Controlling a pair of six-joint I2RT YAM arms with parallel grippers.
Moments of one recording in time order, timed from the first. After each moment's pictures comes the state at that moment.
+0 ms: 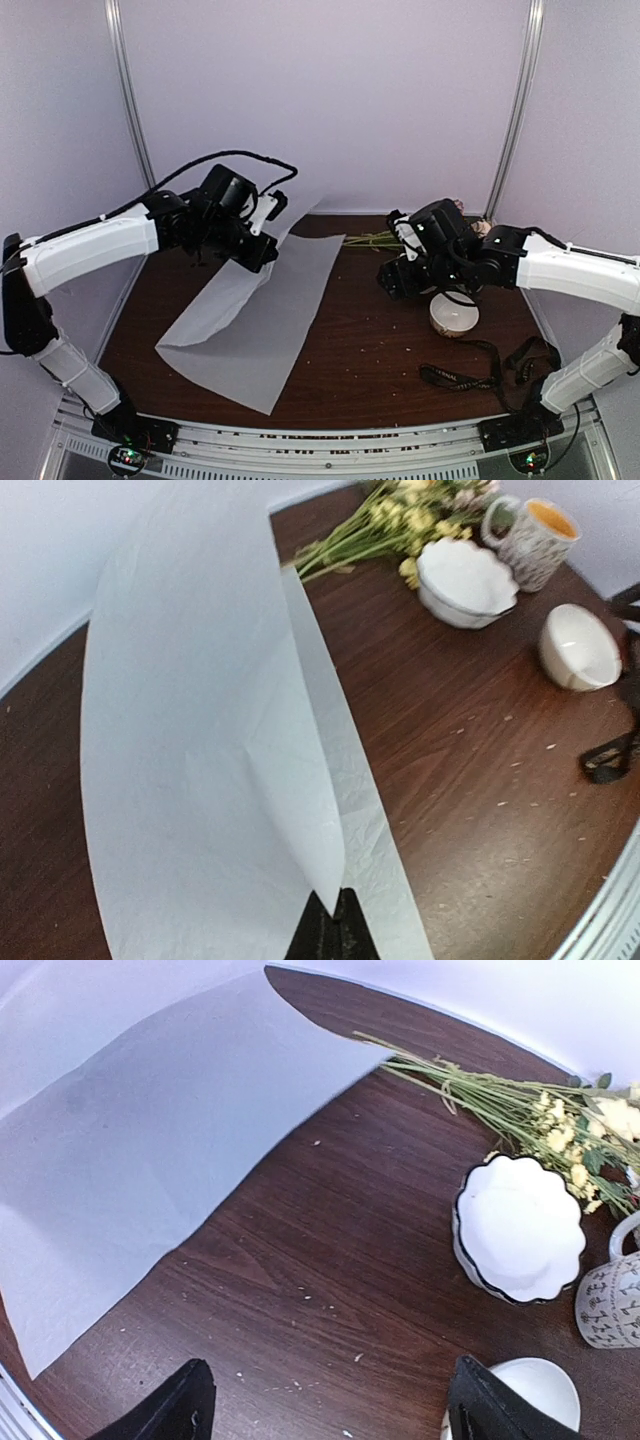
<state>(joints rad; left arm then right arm) -0.79 1.55 1.37 -0.64 -0.07 -0.12 0.88 1.37 1.12 -0.52 0.27 0.28</state>
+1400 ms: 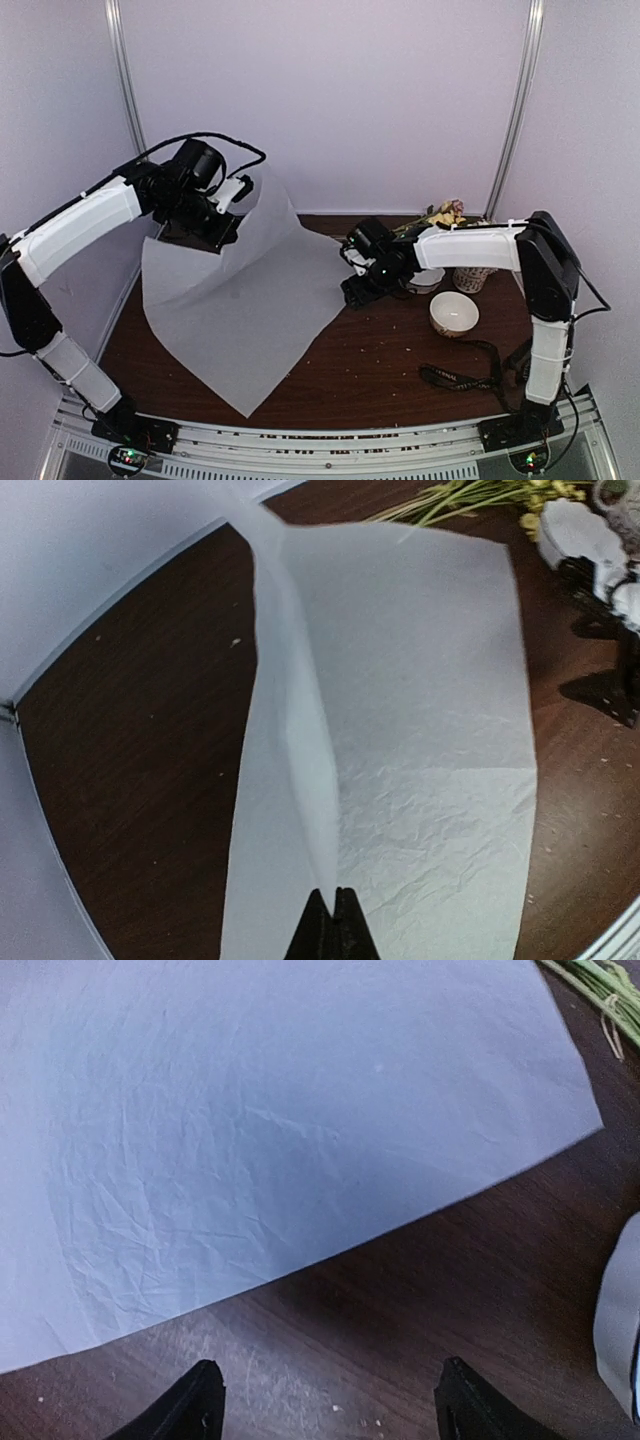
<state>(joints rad) -0.54 1.58 1.54 -0.92 -0.06 0.04 0.77 2.01 1.48 -0.55 0.11 0.21</state>
